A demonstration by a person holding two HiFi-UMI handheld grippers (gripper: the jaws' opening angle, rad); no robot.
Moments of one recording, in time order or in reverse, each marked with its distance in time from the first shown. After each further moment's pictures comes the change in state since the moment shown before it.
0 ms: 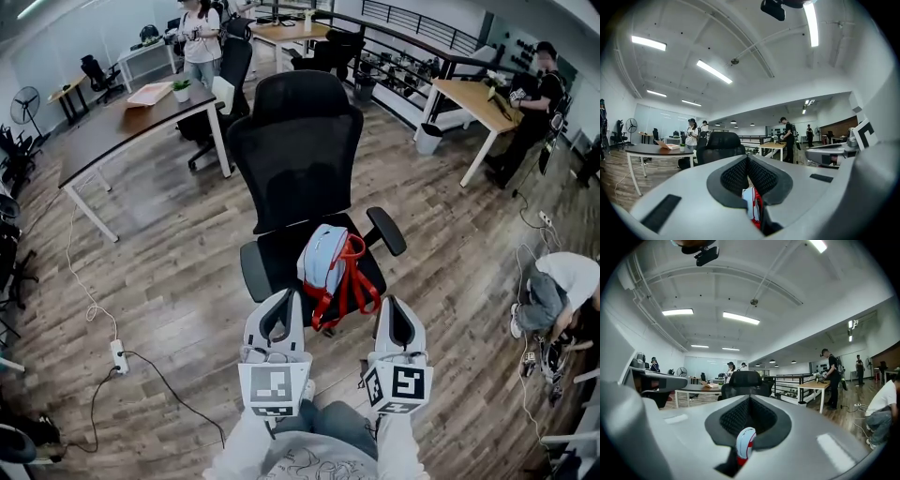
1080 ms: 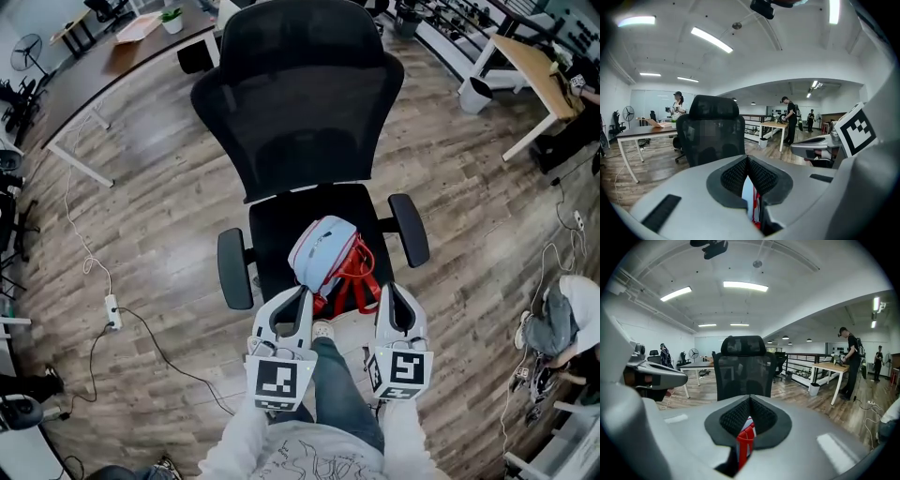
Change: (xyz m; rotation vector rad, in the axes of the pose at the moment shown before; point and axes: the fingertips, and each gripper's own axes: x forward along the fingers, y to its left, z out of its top) left arm 0.216 -0.005 -0.124 -0.038 0.288 -0.009; right arm 0.219 -0.086 -0.134 -0.042 0.309 0.165
